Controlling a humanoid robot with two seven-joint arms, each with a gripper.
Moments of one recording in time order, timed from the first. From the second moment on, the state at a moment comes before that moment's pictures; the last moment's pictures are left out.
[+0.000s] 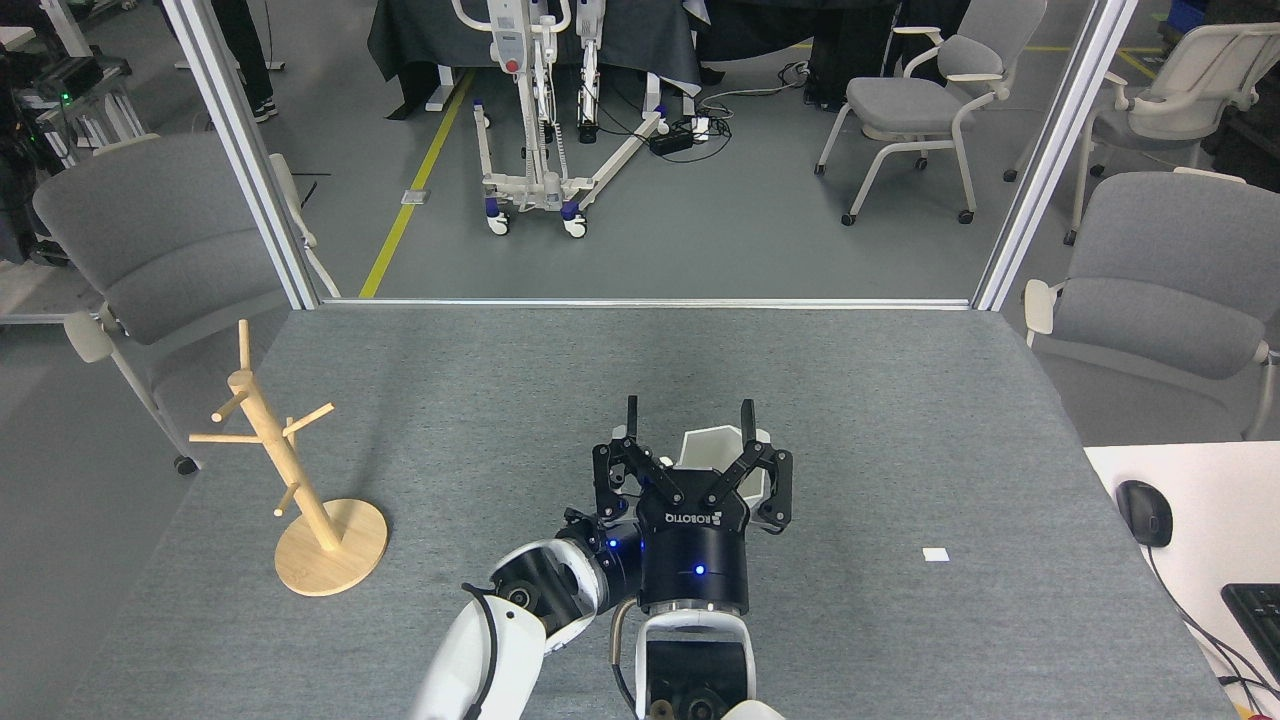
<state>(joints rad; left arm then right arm) -0.41 -0.13 -0.32 -1.30 -1.80 -0.59 -0.14 -0.32 0.10 0.73 -1.61 1.59 0.78 0.09</state>
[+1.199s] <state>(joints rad) 0.23 0.10 0.46 -1.70 -1.82 -0.28 0.01 -0.01 -0.03 -0.25 -1.58 1.43 -0.23 0.09</state>
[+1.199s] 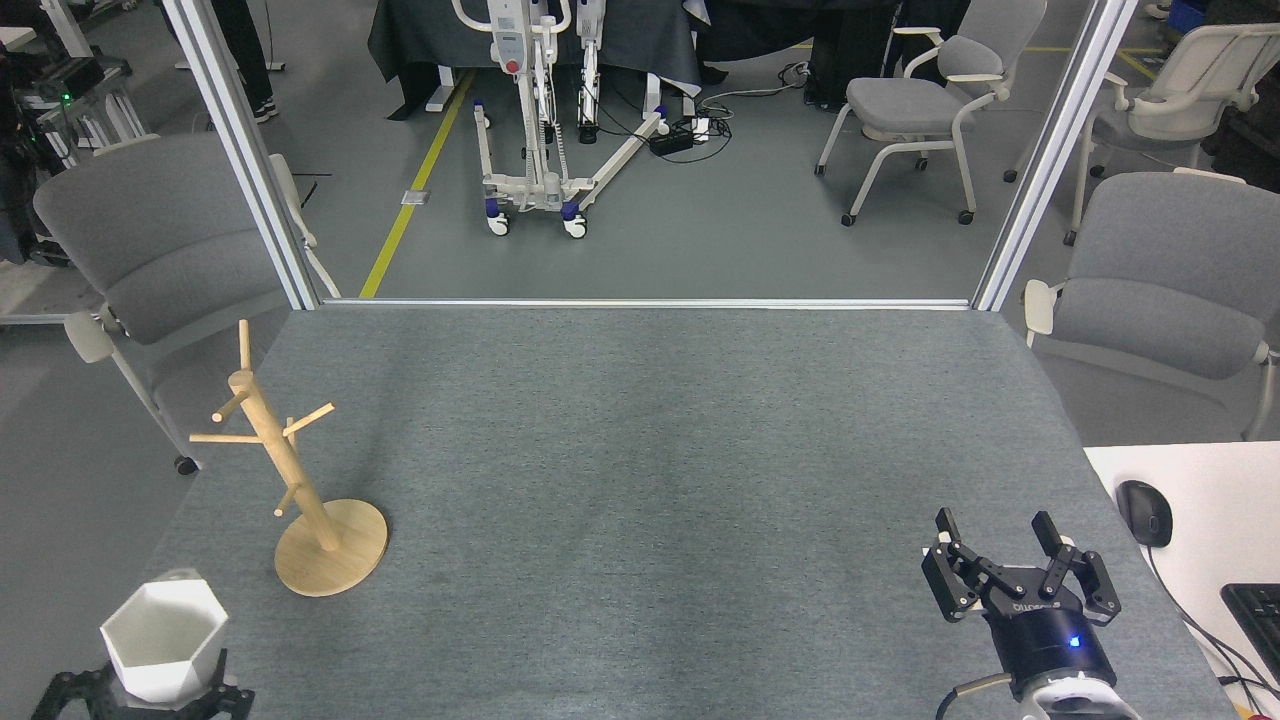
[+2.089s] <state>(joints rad) -0.14 0.17 0.55 -1.47 -1.83 -0.30 -0.06 -0.08 -0.03 -0.25 -1.52 1.43 -0.21 0.09</state>
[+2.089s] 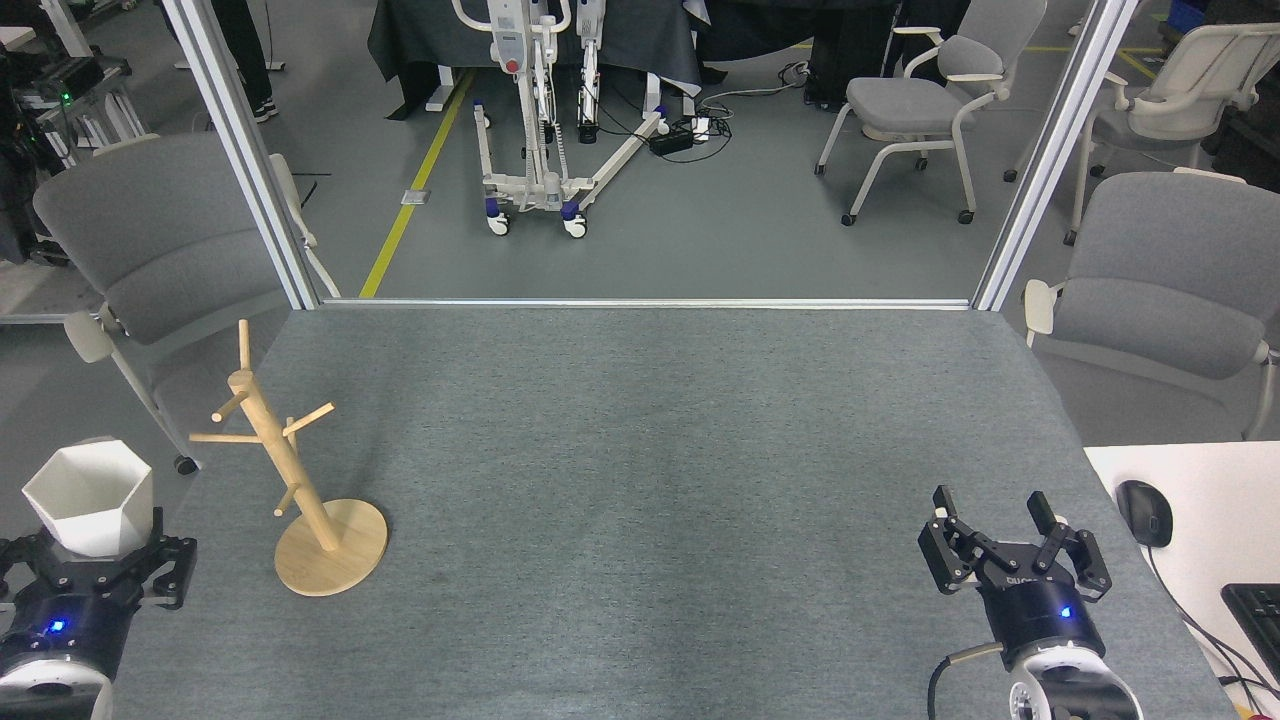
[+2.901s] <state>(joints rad) -0.22 0.16 0.46 -1.42 -1.87 -0.30 -0.12 -0.11 -0.01 -0.26 -1.52 1.43 -0.21 0.09</state>
